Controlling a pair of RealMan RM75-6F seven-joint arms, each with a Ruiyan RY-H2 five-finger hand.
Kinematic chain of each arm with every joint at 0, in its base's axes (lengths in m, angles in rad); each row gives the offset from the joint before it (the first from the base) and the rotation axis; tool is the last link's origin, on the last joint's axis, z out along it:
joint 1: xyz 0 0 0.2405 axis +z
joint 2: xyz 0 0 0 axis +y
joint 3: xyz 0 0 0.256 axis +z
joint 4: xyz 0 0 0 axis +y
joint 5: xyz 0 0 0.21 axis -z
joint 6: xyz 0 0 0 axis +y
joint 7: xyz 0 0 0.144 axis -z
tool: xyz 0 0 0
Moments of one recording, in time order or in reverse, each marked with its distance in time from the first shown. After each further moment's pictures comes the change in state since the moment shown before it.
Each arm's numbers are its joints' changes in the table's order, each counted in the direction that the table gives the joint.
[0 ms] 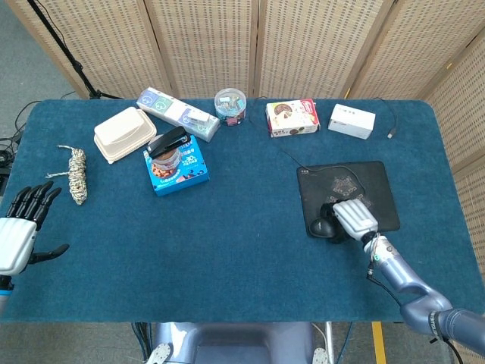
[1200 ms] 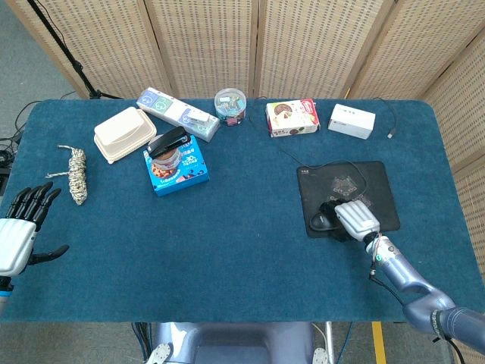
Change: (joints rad) left arm 0.004 0.006 0.002 -0.007 -0.001 0.000 0.012; right arm 0.007 0.003 -0.022 0.025 0.008 -0.016 -0.002
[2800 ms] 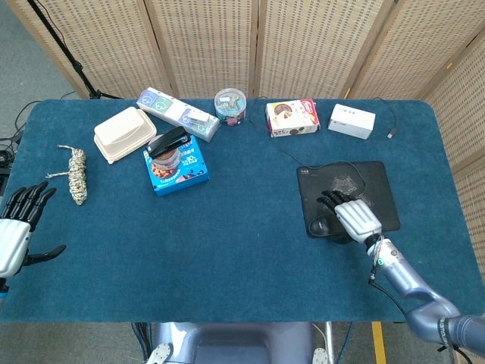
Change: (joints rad) left arm 0.011 0.014 -0.001 -0.001 -0.008 0.020 0.034; right arm -0.023 0.094 0.032 -0.191 -0.051 0.059 0.122
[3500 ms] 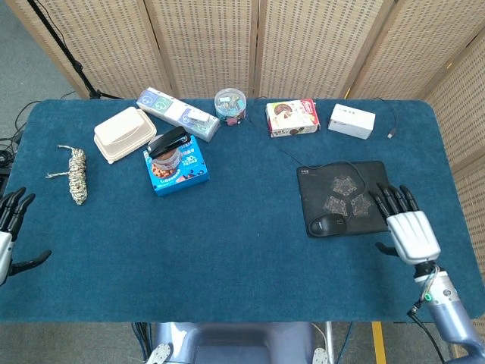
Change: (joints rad) left arm 0.076 -0.017 0.008 0.003 0.002 0.106 -0.057; right arm -0.267 0.161 -0.039 -0.204 0.050 0.449 0.268
